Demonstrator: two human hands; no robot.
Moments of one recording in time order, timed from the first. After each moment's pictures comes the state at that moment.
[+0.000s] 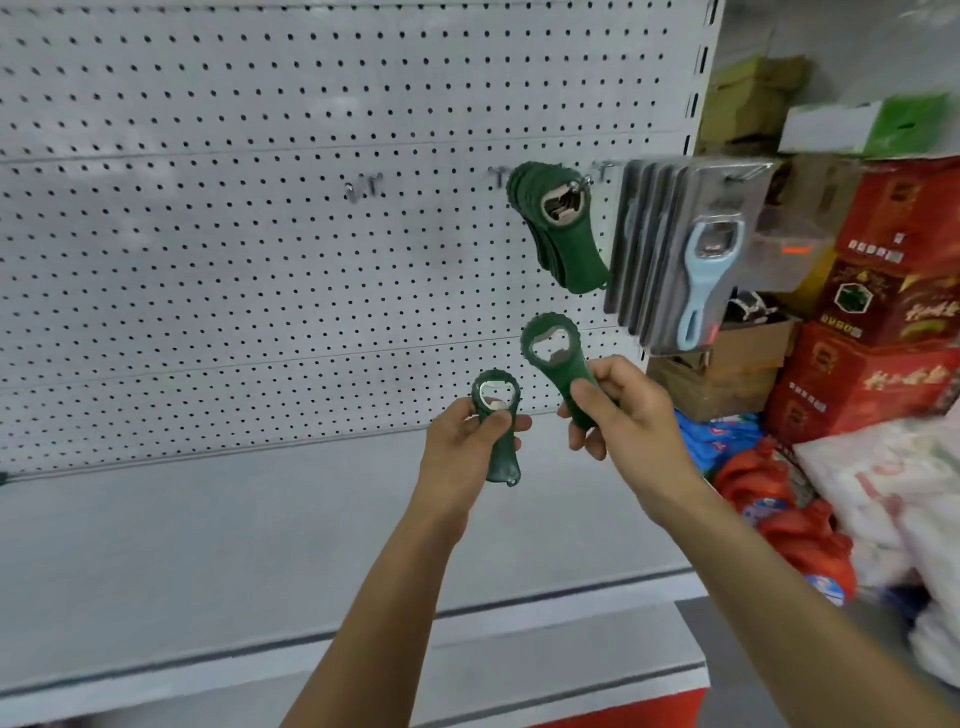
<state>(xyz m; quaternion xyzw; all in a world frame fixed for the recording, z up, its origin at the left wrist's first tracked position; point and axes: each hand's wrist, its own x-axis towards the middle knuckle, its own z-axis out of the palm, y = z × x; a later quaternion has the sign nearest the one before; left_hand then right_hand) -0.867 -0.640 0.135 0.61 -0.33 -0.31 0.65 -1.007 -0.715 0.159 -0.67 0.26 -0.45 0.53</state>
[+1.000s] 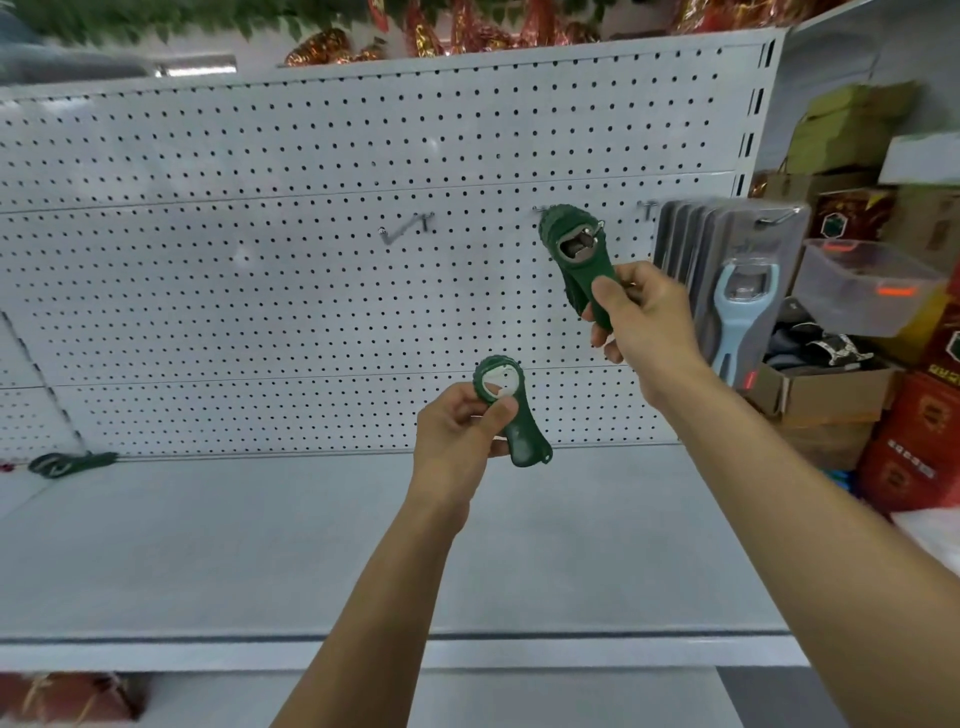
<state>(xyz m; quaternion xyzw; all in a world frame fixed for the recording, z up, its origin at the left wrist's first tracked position) -0.874 -0.640 0.170 0.60 -0.28 -0.21 0.72 -0.977 -0.775 0.249 -0.67 0.24 -0.49 0.50</state>
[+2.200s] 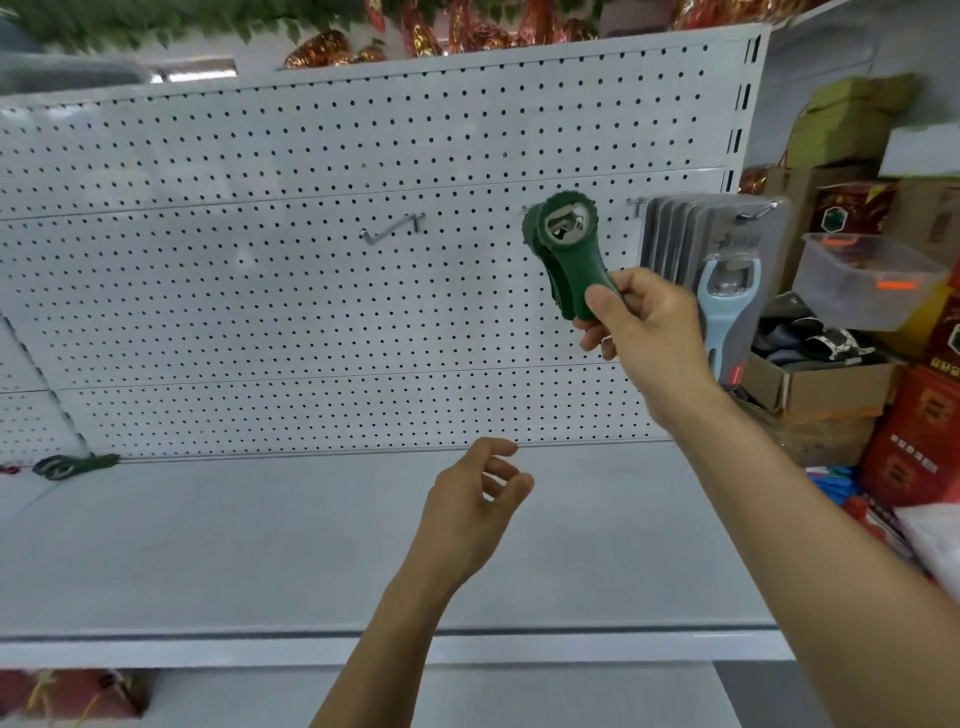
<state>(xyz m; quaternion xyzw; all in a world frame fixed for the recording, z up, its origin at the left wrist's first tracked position) -0.894 -0.621 0.125 0.75 -0.43 -0.11 0.48 -1.003 -0.766 0.244 -0.69 0.20 -0.49 0.49</state>
